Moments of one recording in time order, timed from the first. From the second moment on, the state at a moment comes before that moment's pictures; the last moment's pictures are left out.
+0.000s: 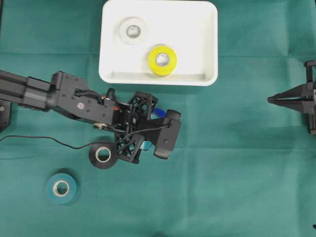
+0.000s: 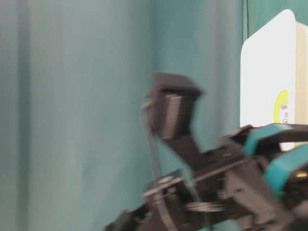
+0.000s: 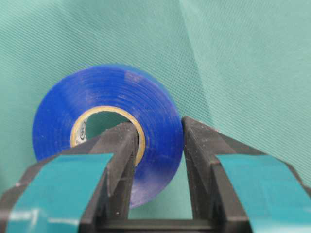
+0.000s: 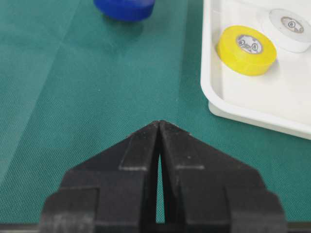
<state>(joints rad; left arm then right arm) -0.13 0.21 0.40 -0.02 0.41 0.20 -0.01 -1.17 1.53 -0.12 -0.05 0.02</state>
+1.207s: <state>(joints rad) 0.23 0.19 0.29 -0.02 0.48 0.37 -0.01 -1.17 1.53 -0.12 -0.05 0.01</state>
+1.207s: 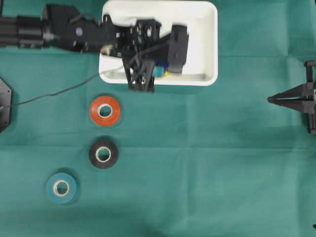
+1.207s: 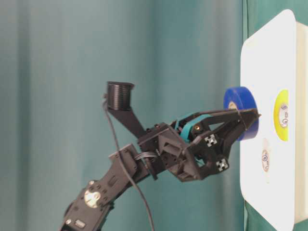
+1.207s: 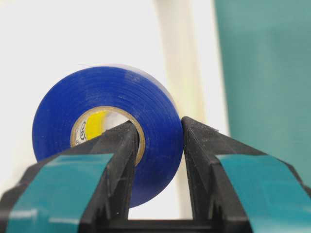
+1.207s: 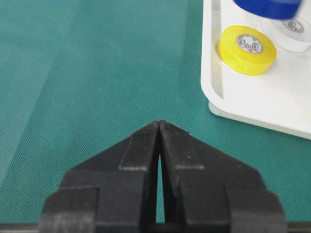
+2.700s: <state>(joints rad) 0.35 0.23 0.29 -0.02 0.40 0.37 -0.01 -1.17 1.53 -0.12 -0.05 0.01</state>
